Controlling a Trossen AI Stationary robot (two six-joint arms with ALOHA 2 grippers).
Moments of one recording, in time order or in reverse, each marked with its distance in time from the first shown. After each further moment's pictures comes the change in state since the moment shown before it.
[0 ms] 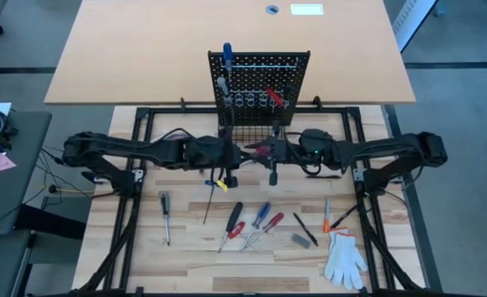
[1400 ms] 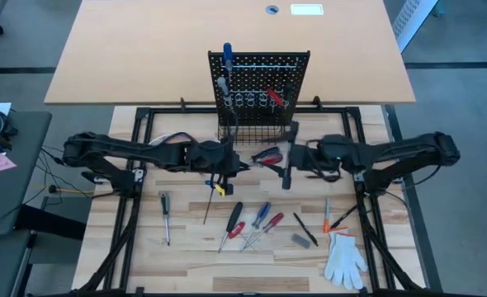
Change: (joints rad) left arm 0.008 0.006 -0.089 0.024 0.137 -0.054; right arm 0.132 -0.149 0.000 -0.115 0.244 -0.121
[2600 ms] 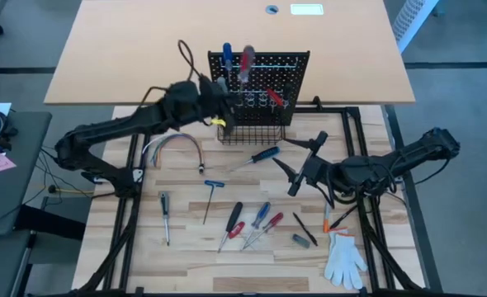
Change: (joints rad) left arm 0.347 -0.071 0.269 0.031 -0.051 -0.191; right arm 0.249 -0.038 0.000 0.022 0.584 -0.200
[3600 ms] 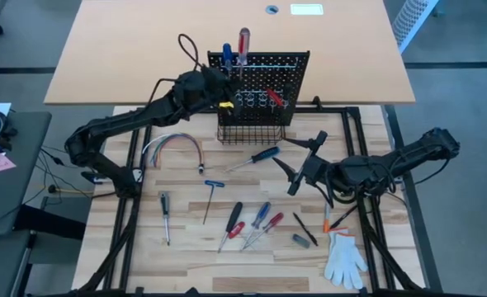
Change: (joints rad) left arm 0.112 0.118 -0.003 0.163 -0.008 -0.051; right arm -0.001 0.001 -0.001 0.000 -0.001 0.000
